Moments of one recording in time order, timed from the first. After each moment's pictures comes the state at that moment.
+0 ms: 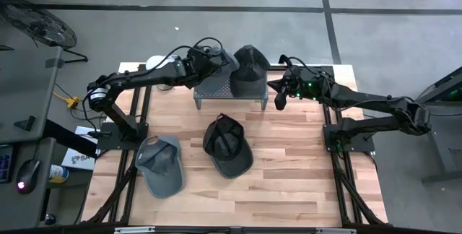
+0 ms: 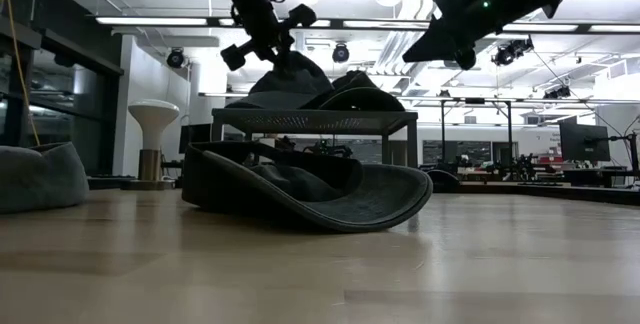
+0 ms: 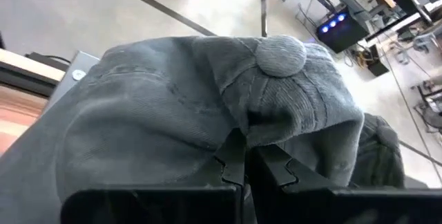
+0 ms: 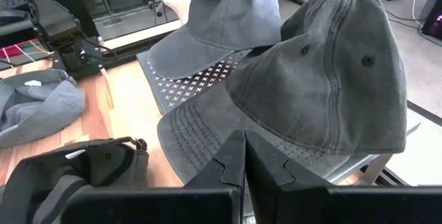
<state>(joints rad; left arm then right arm) 0.37 1.59 1.38 -0.42 -0.70 -1.24 -0.43 1.04 0.68 0.02 0.01 0.13</state>
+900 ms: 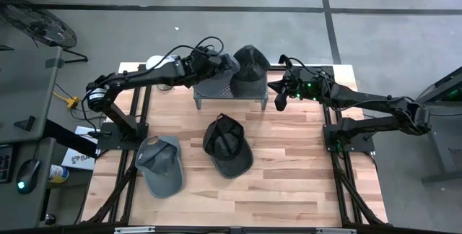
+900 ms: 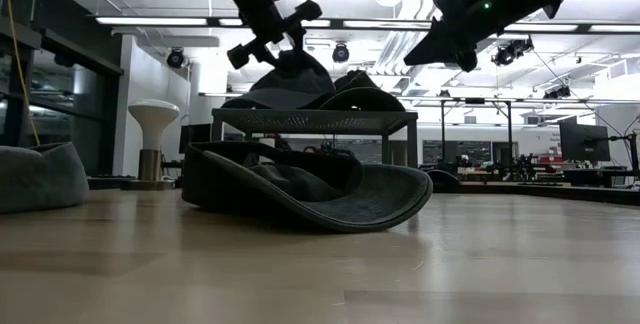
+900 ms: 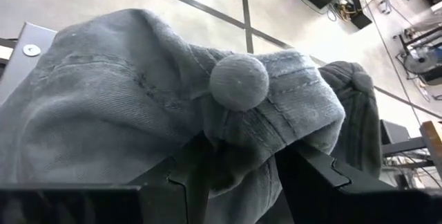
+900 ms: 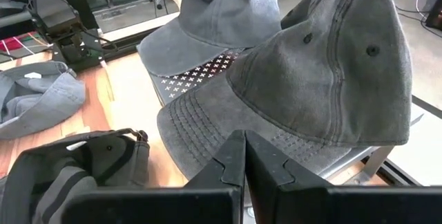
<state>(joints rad) 0.37 1.58 1.38 -0.41 -0.54 -1.14 -0.43 1.04 0.68 0.00 0.01 0.13</state>
